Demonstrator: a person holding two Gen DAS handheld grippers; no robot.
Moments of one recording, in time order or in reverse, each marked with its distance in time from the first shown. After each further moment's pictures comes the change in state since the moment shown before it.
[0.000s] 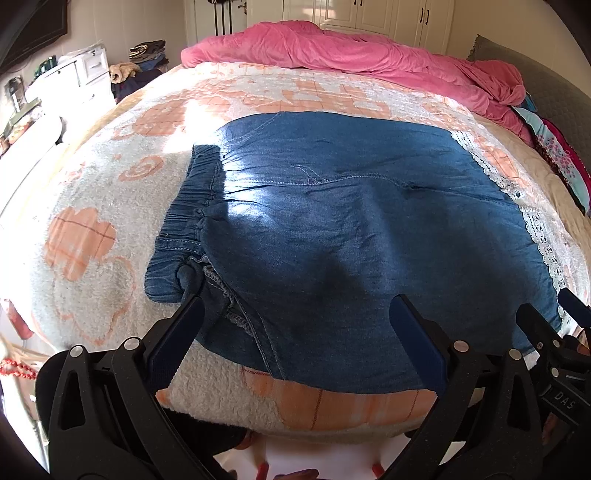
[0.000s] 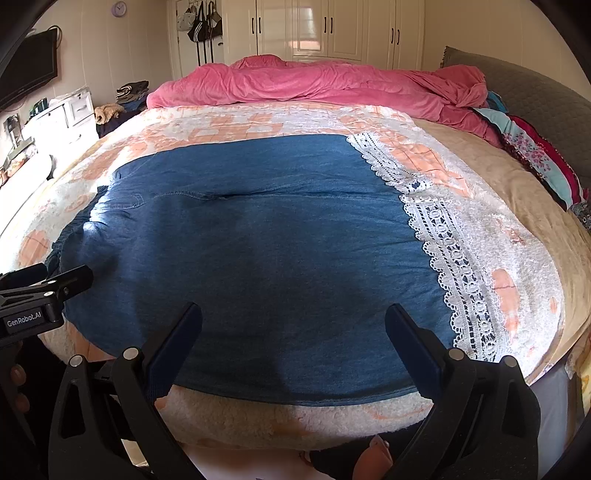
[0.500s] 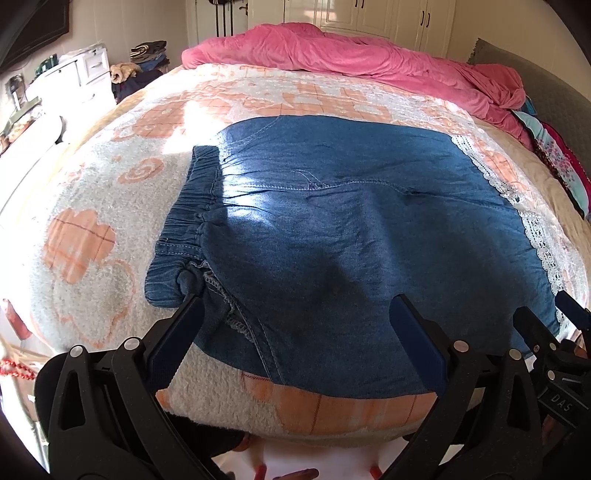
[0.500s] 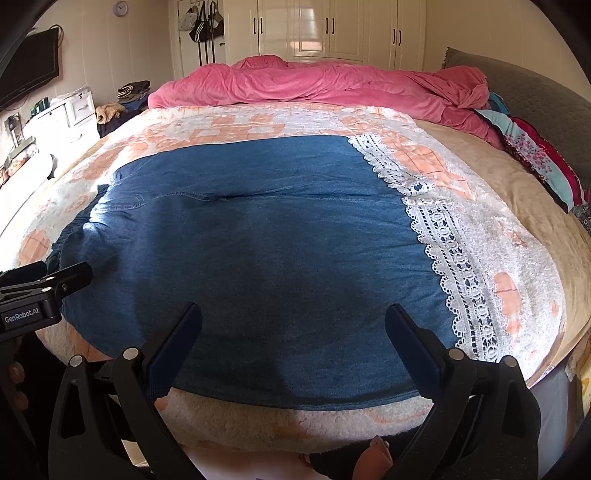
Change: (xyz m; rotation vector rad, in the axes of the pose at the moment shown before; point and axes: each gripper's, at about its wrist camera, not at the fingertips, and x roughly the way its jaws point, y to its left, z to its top) left arm -0.001 0.001 0.006 -0.010 -0.009 -0.004; right arm 0.003 -0.001 0.001 -0.003 -0.004 0.007
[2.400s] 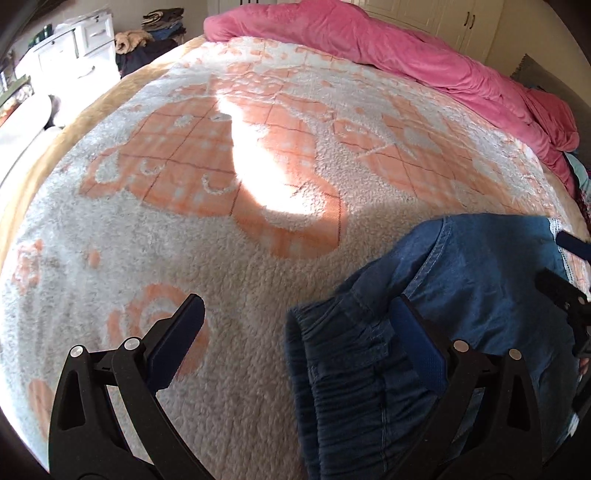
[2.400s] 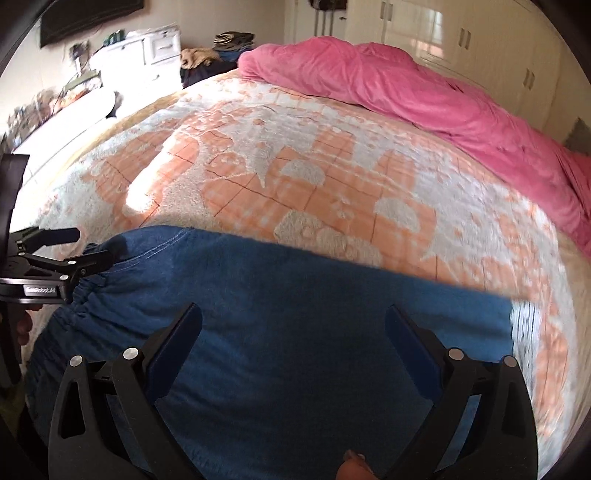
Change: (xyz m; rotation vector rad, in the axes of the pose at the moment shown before) left arm 0.141 0.126 0.158 -0.078 0.081 0.001; right arm 0.178 0.110 0.208 -0.390 0.104 0.253
